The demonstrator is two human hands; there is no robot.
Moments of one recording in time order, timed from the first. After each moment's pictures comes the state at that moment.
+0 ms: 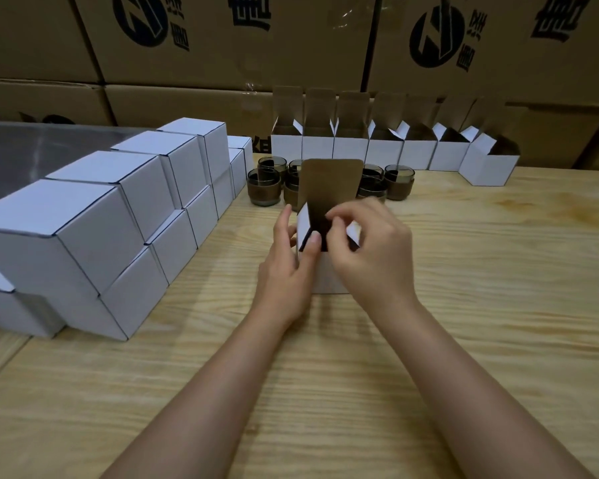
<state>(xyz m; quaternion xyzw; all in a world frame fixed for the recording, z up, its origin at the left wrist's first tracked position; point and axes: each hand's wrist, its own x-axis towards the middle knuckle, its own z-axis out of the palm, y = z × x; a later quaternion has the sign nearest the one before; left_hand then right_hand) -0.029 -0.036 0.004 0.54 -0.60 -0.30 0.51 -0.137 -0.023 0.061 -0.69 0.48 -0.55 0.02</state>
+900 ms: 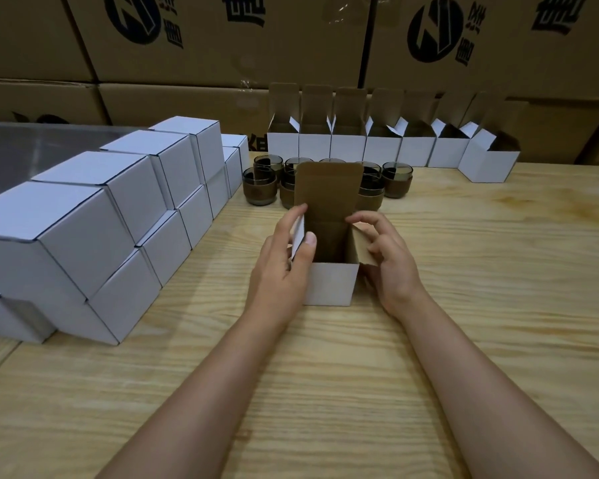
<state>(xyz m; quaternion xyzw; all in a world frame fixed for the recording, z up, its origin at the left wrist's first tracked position) -0.027 -0.036 0.005 0.54 -0.62 -0.25 0.52 -0.183 -0.070 0.012 -0.57 0.37 -0.55 0.49</state>
